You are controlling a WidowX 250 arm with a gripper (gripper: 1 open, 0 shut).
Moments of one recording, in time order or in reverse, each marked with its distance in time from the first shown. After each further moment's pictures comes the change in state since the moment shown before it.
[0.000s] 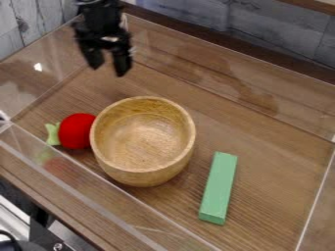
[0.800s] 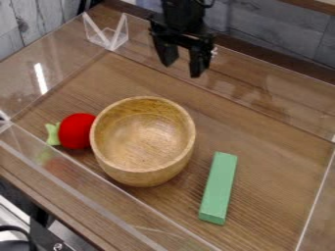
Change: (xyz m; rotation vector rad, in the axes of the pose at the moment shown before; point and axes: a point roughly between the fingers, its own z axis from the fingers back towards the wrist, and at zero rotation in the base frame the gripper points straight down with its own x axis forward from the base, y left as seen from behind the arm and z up) arm 0.018 -0.093 0.018 0.006 -0.087 -0.139
